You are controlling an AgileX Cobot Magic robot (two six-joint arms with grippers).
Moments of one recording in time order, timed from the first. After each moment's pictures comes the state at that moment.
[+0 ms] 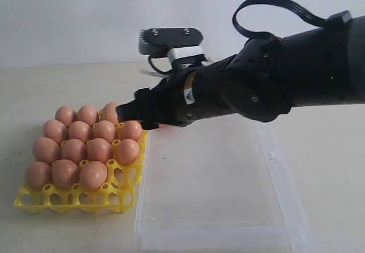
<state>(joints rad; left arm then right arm) 0.04 0.01 0.00 0.10 0.39 0.03 0.77 1.73 -1.06 -0.22 0.16 0.58</state>
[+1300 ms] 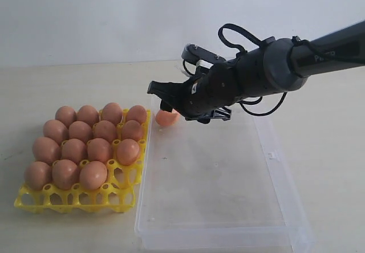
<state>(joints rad) 0.04 0.01 0.00 0.10 0.39 0.03 0.58 2.11 -1.31 0.08 0.12 0.66</state>
